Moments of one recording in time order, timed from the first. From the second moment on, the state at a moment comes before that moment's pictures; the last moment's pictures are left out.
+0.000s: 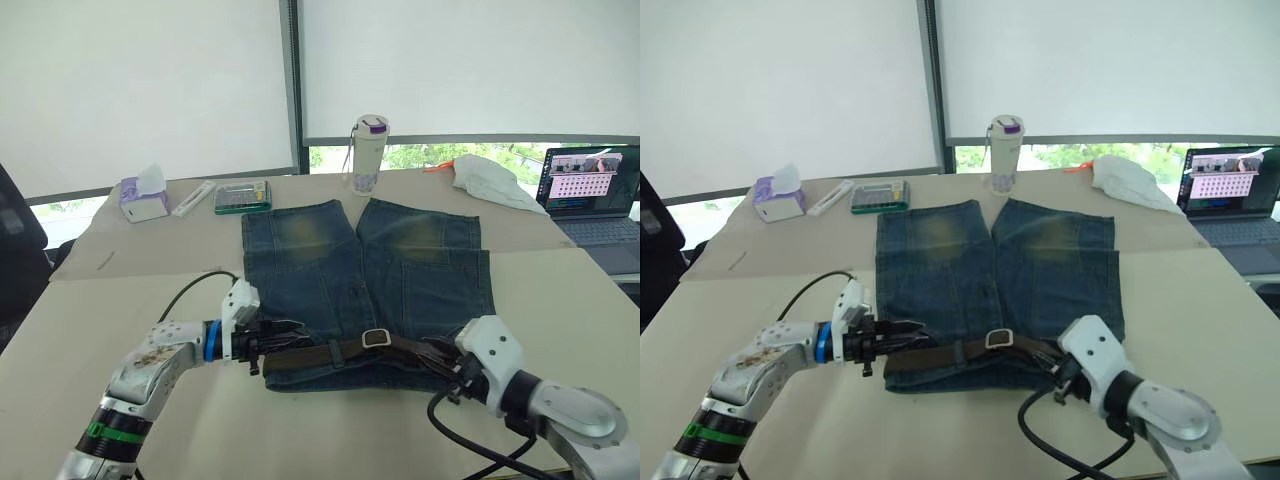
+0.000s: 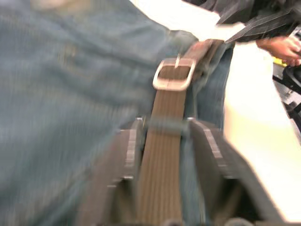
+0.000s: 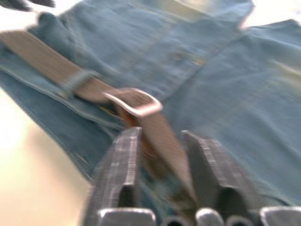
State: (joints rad) left arm -0.30 0.60 -0.13 -0.13 -0.51 0.46 -1.07; right arm 0.19 -0.57 -0.16 -0.88 0.24 0.79 0.67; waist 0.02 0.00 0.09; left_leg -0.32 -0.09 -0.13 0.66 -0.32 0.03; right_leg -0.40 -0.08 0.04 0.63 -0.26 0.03
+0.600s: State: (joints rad) left arm -0.59 0.33 -0.44 0.20 -0.19 0.38 -1.02; right arm -0.02 -0.67 0.22 -0.57 0.00 0.64 0.59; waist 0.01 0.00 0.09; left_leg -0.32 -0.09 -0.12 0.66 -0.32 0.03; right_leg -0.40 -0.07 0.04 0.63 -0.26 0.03
